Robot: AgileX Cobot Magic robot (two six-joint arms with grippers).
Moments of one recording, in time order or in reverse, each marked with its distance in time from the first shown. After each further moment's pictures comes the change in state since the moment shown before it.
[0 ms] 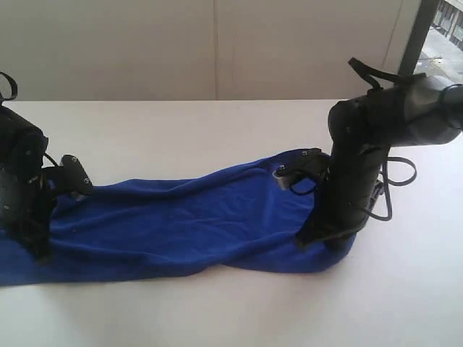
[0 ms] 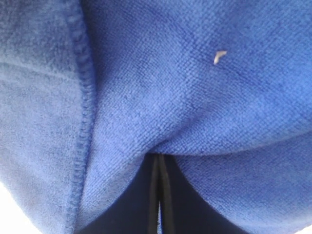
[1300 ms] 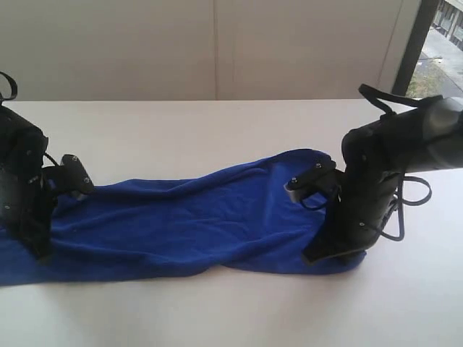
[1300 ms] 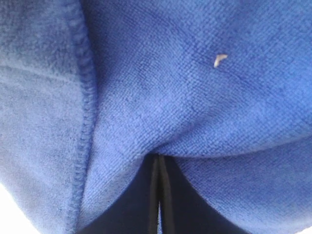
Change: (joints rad) left arm 0.000 0.000 0.000 -0.002 -0.008 0.000; right arm 0.000 -0.052 0.160 -0.057 -0.151 0.117
